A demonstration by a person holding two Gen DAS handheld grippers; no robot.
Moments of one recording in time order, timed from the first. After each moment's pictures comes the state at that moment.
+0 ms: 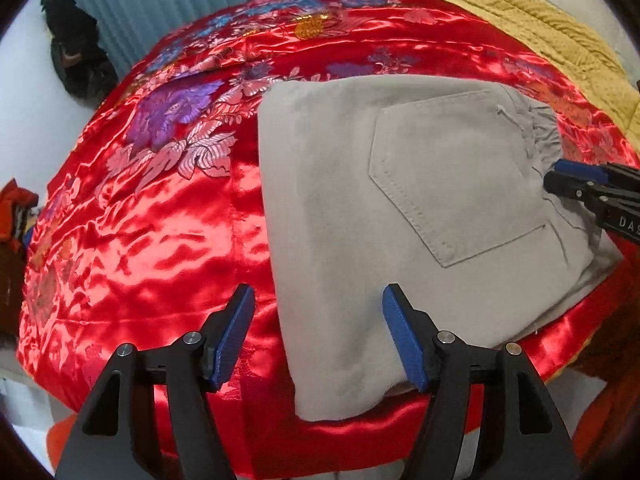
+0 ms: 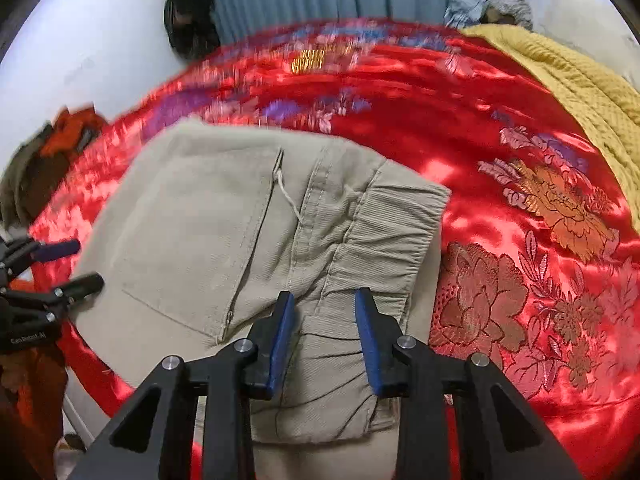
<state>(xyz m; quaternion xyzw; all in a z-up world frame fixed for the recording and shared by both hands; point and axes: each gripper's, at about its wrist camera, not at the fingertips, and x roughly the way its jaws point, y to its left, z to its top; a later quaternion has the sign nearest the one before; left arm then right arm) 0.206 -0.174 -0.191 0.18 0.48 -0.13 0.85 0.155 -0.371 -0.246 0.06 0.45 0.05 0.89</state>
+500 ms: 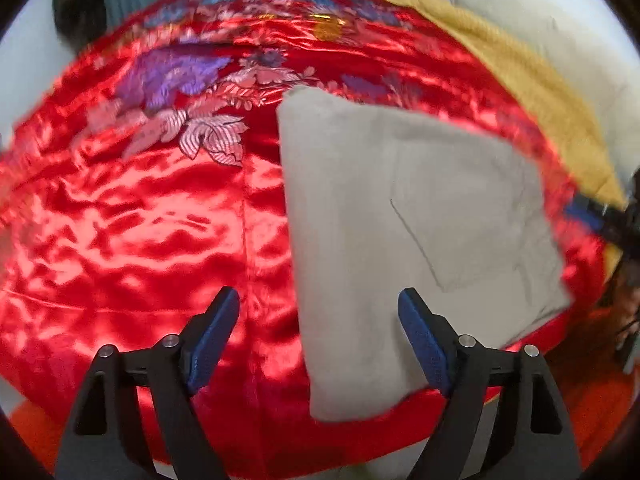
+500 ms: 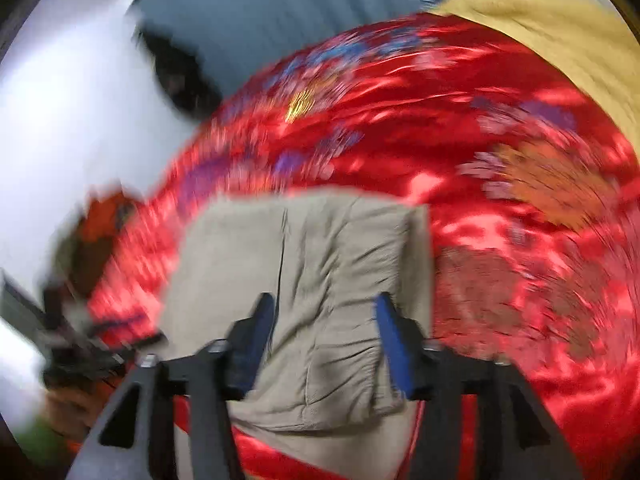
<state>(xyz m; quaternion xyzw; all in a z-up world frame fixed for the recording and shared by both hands) 0.247 -0.119 -0.180 0.01 0.53 -0.20 0.83 0.141 -0.456 -0.213 0.30 0.42 0.08 0.85</state>
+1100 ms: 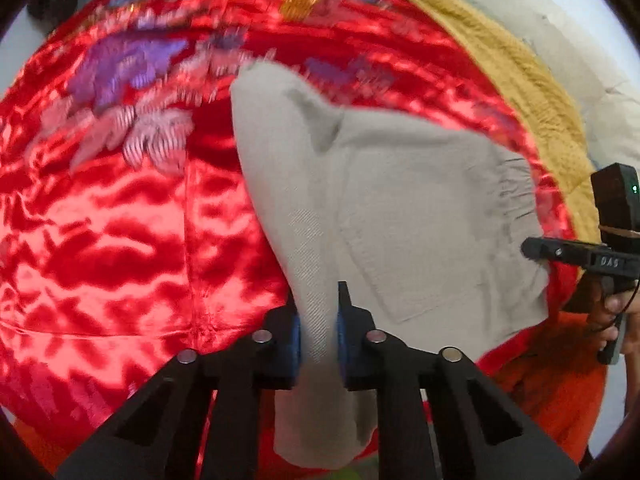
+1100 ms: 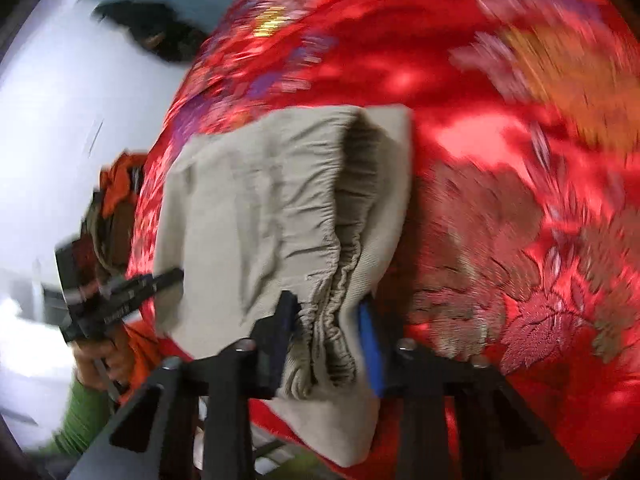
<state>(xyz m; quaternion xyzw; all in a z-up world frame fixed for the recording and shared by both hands) 0.263 -0.160 -0.168 0.02 0.56 -0.24 0.79 0.185 -0.426 -0.228 0.24 0.56 0.16 0.78</state>
